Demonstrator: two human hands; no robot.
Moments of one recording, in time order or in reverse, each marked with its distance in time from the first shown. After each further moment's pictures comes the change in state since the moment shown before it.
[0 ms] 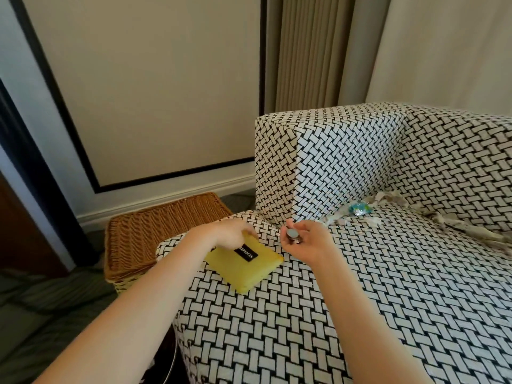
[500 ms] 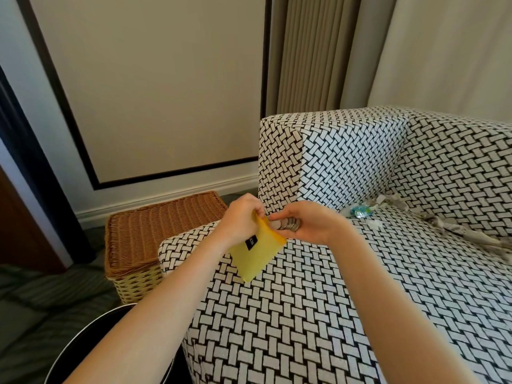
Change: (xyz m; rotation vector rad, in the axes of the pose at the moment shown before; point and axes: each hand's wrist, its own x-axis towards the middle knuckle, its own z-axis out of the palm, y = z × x) left_hand 0.015 -0.001 0.007 -0.290 0.619 0.270; right_hand -0.019 -0.021 0.039 -0.916 -0.257 0.040
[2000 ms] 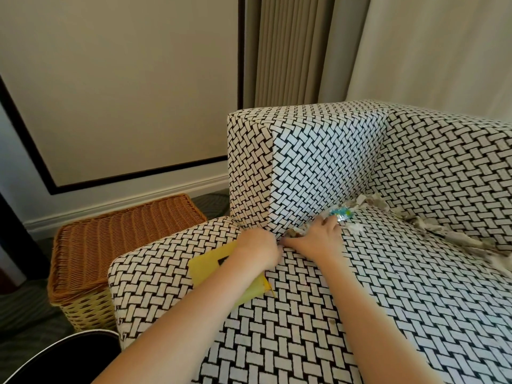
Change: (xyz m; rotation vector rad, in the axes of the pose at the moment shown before) left_hand 0.030 0.058 0.076 0.546 -0.446 -0.202; right_hand 0.043 0.044 -0.090 -1.244 0.854 0.031
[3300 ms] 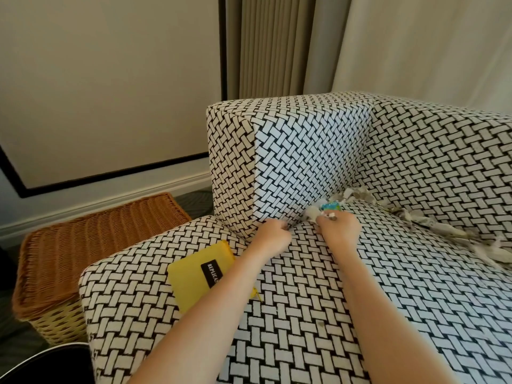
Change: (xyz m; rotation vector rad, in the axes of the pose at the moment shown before) left_hand 0.045 0.032 0.020 -0.829 -0.013 0.120; right_hand 0.032 0.047 -0.007 0.567 0.321 0.142
